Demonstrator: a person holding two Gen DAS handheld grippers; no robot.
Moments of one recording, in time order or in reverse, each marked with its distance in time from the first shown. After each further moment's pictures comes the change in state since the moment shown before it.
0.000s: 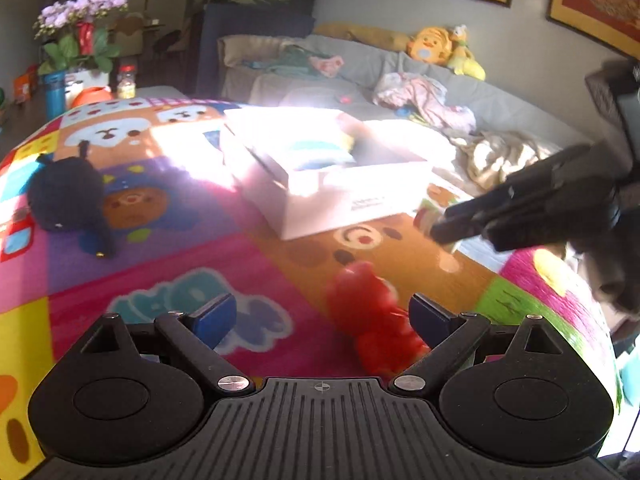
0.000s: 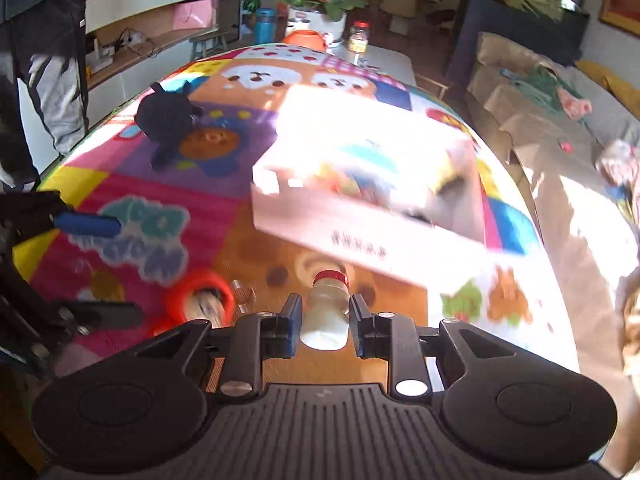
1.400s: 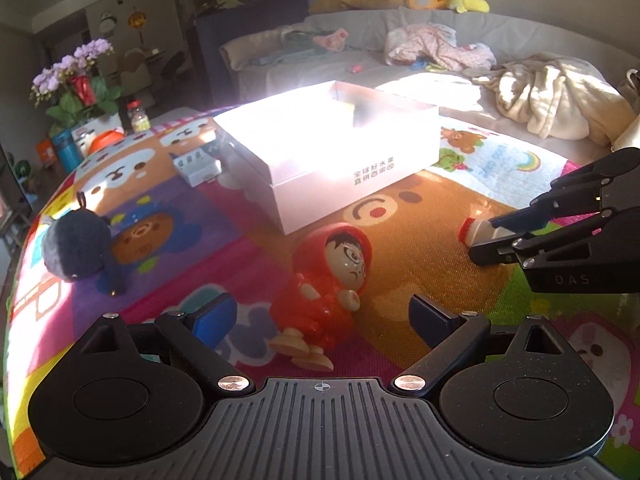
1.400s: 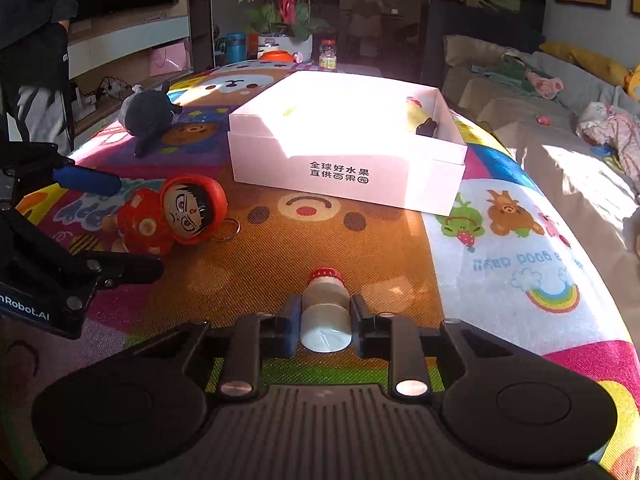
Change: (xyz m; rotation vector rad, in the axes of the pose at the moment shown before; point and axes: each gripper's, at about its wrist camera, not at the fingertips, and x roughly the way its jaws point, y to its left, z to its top) left arm 0.035 -0.042 0.000 0.232 0.055 0.212; right arm 0.018 -0.004 -0.072 0.110 -0.119 -0.014
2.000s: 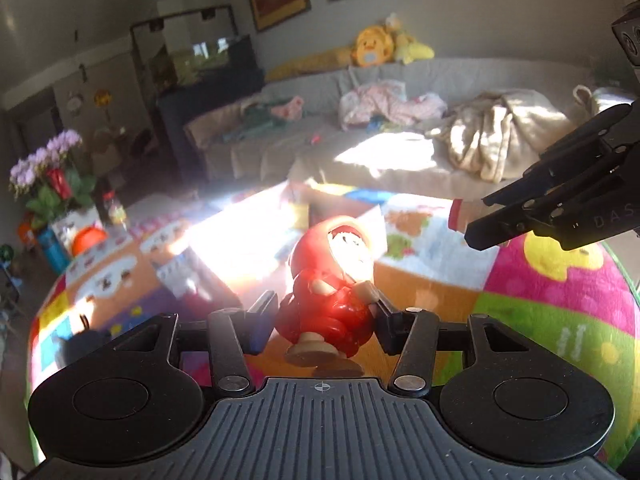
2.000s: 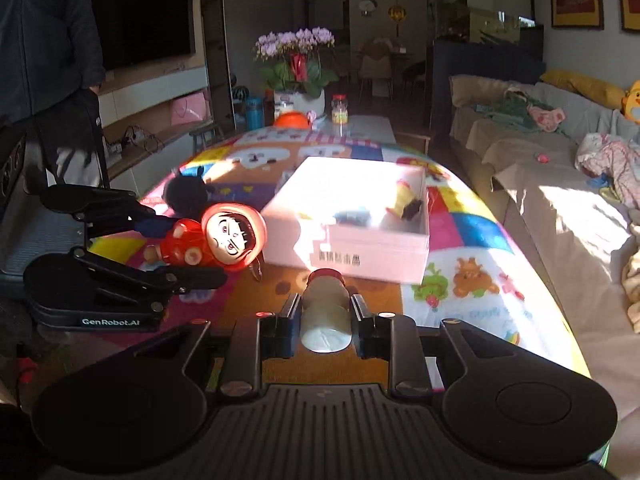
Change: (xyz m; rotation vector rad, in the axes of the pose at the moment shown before) left arm -0.061 -0.025 0.055 0.158 -0.224 -0.050; right arm -0.115 -0.025 0.039 0.037 -0.159 0.079
